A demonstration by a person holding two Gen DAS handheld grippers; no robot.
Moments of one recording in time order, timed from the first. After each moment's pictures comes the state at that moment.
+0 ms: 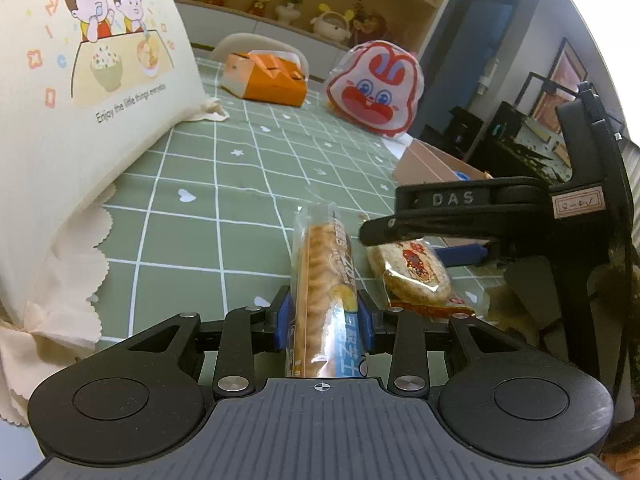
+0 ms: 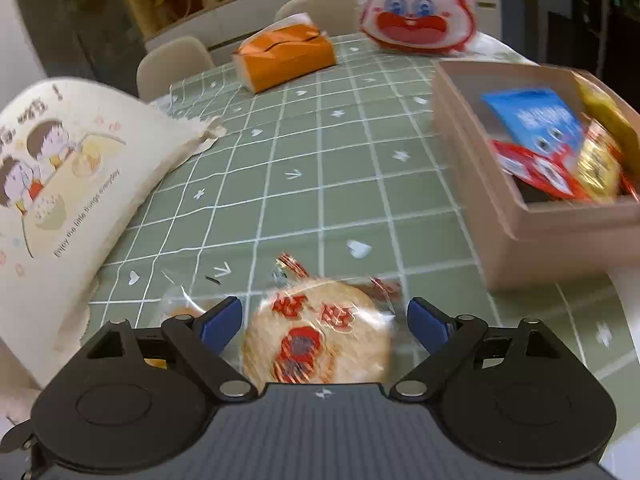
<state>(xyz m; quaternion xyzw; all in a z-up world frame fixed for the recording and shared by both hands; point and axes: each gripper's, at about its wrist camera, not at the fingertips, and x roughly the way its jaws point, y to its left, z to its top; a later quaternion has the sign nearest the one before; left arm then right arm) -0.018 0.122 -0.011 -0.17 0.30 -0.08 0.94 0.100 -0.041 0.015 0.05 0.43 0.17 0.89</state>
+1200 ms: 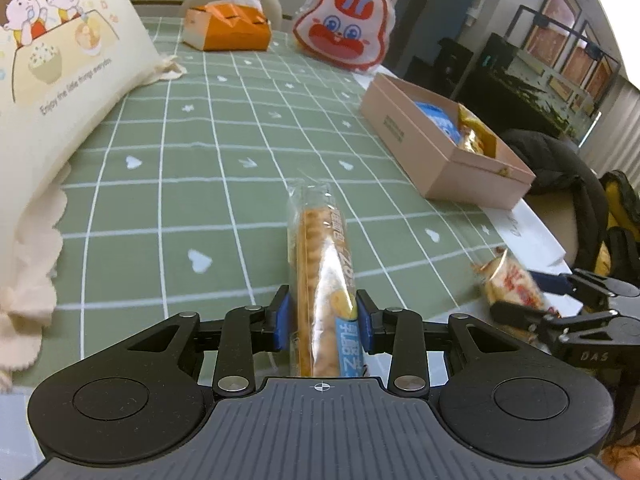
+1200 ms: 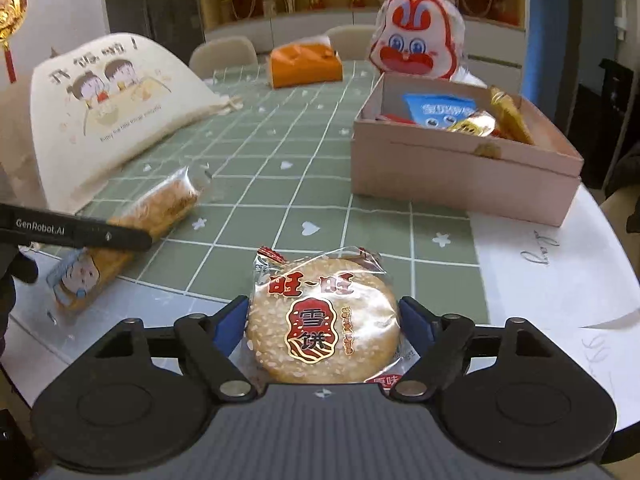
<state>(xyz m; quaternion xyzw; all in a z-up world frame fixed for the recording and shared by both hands) -0.019 0.079 0.006 -0.13 0.39 -0.11 0.90 -0.026 -0.186 0.007 -0.02 0.34 0.22 0.91</state>
